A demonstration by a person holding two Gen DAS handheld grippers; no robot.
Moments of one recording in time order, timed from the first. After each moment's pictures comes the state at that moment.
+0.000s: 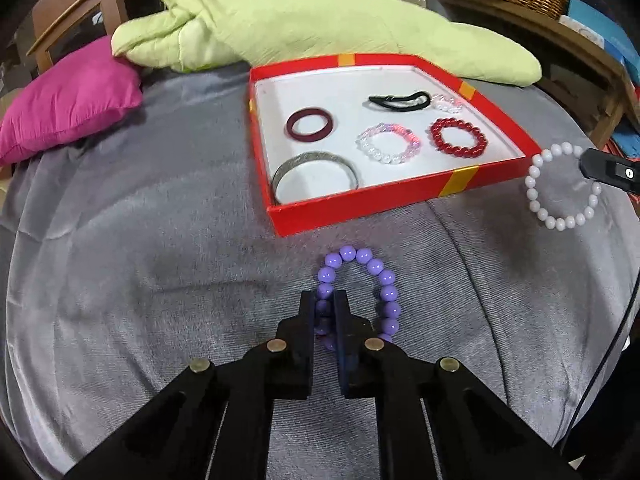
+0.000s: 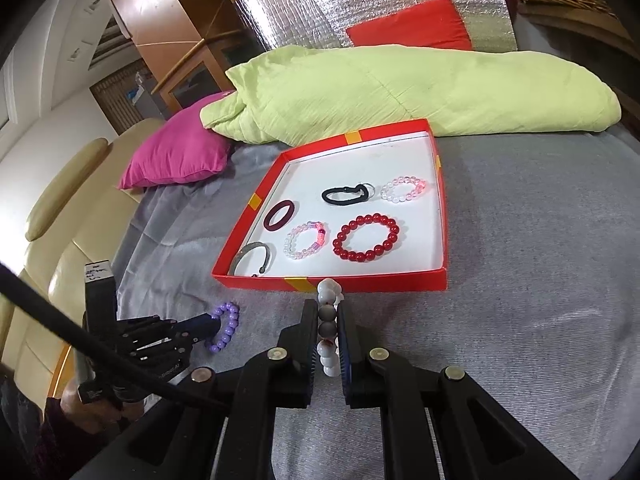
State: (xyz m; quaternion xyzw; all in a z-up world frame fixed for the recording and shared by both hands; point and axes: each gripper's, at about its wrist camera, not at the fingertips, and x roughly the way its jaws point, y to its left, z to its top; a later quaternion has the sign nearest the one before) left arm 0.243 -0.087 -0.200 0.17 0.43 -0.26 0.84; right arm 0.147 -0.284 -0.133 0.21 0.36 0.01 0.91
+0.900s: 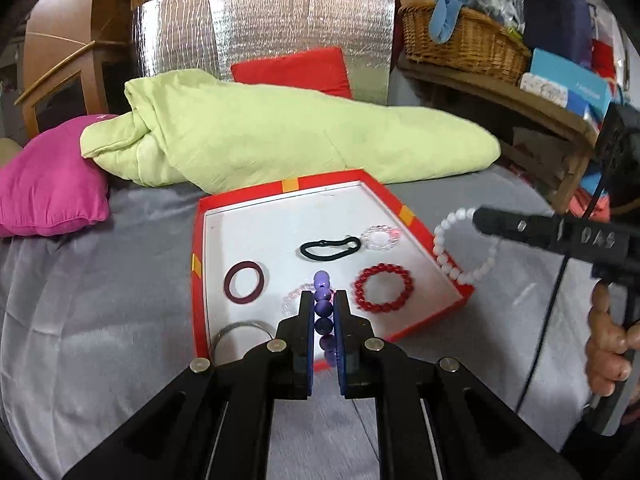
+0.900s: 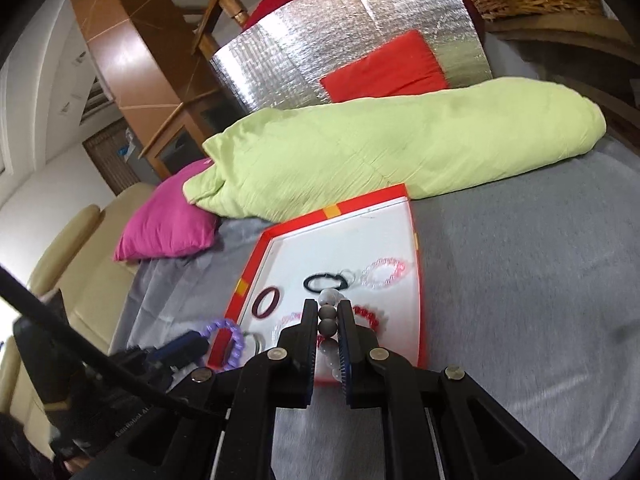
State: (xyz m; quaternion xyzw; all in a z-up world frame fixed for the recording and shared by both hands) left arm 0.257 -0.154 -0.127 0.13 0.33 -0.32 0.88; right arm 0.184 -0.335 -0.106 0.27 0.27 -0.03 0.92
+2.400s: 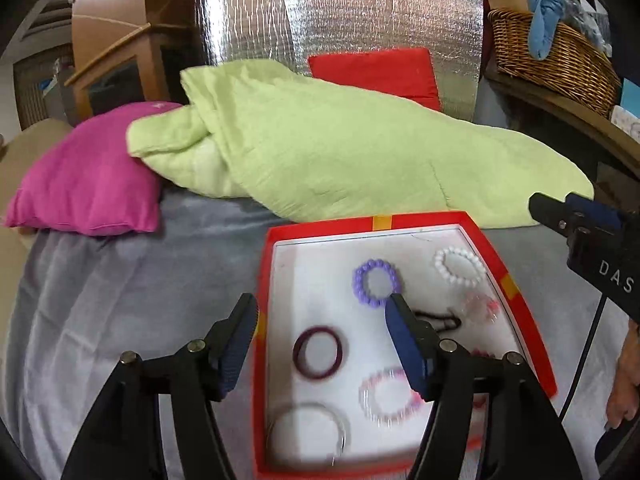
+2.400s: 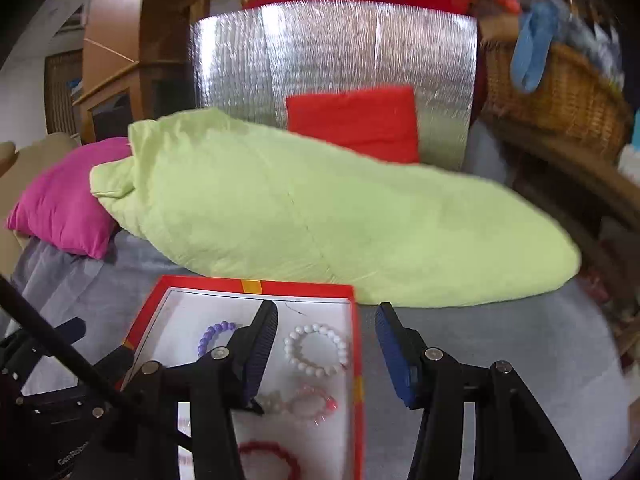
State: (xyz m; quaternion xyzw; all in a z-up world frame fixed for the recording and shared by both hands) left arm 0.332 -0.168 -0.111 0.11 0.33 -0.19 0.92; right arm 0.283 -0.311 -0.061 0.03 0.28 -0.20 0.94
